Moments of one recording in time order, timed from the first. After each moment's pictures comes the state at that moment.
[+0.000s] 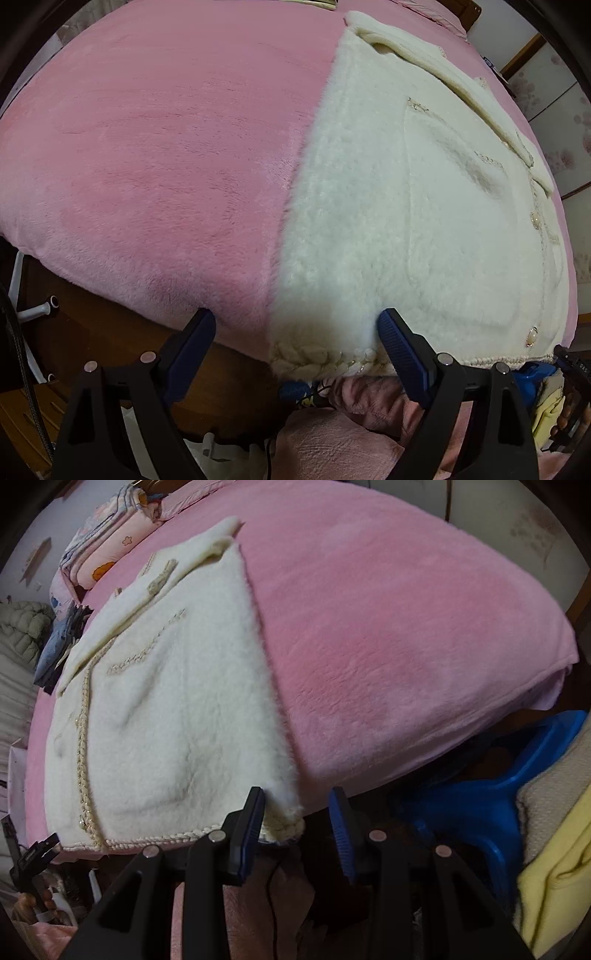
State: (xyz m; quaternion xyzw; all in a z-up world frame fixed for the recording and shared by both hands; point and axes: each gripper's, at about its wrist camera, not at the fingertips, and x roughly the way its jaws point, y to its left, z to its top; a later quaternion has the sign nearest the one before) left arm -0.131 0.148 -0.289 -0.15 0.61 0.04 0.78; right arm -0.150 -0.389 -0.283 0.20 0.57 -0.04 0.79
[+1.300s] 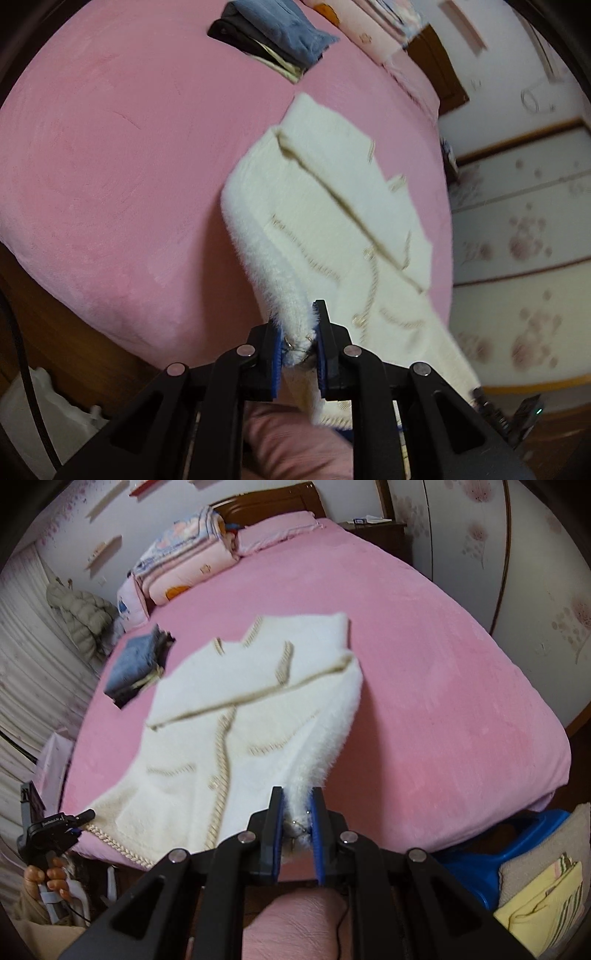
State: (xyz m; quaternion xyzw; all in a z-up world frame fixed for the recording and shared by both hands) left arm -0.081 0.171 -0.140 -0.38 0.53 -0.02 0.76; right arm -0.101 -0.324 -0.084 0.16 0.49 0.02 0.86
